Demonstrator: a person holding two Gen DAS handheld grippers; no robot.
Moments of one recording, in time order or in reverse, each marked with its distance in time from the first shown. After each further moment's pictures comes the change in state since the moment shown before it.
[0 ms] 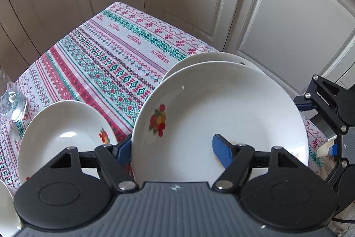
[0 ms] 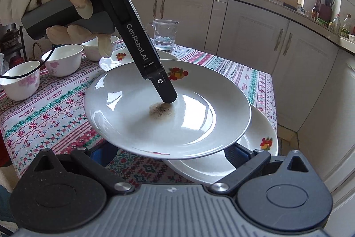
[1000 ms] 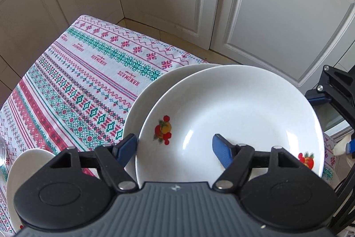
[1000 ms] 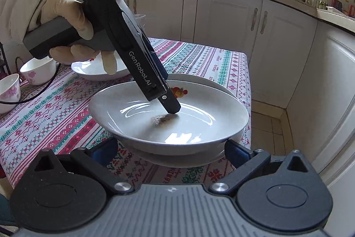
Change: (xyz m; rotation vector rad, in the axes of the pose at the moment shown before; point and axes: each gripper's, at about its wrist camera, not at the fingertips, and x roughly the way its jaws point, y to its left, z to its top) left arm 0.047 -0.031 0.038 0.142 0.019 -0.013; right arm -0.004 -0.036 -0.008 0.130 0.045 -0.053
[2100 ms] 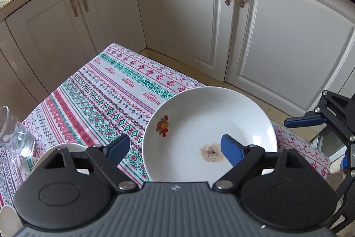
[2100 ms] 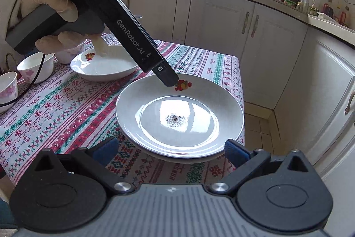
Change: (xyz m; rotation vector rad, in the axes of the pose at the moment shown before) left arm -0.070 -0.012 -0.028 -0.076 -0.193 0.107; right arm -0.019 0.023 0.004 -0.006 -0.004 -0.084
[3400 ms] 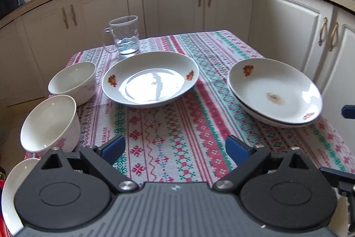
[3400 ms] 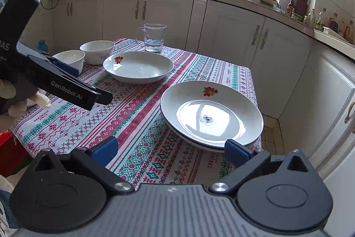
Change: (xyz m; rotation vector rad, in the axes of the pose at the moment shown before) left arm -0.062 -0.019 -0.160 -0.503 -0.125 0.453; right arm -0.040 0.052 -0.007 -0.054 -0.027 0.024
